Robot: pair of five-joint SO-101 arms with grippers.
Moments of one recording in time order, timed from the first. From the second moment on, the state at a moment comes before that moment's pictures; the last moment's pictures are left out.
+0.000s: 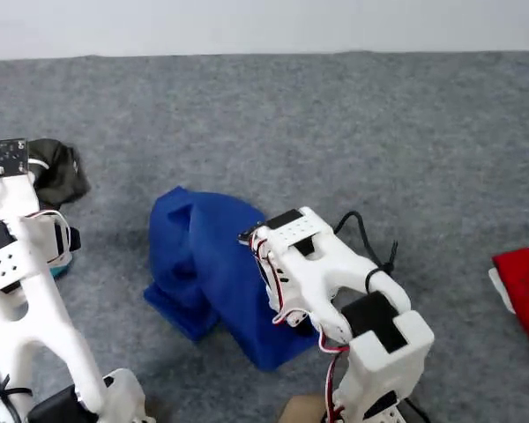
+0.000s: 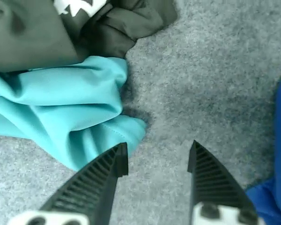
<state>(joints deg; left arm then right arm) -35.1 -21.8 34.2 67.0 -12.1 -31.1 16.1 28.7 80.6 12.3</state>
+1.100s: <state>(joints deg) -35.1 -21.8 34.2 68.6 -12.1 -13.1 8.4 -56.4 100.0 52.0</state>
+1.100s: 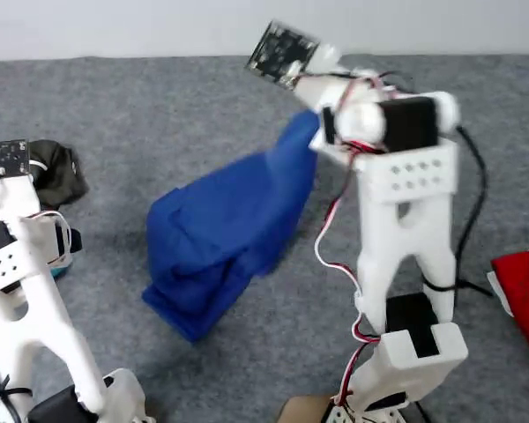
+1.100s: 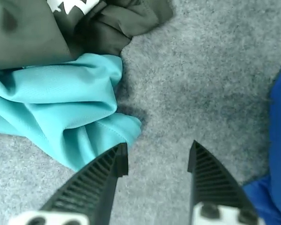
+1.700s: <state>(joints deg) -18.3 -21.8 27.4 79.4 -12.1 -3.9 7.3 -81.8 100.7 70.5</state>
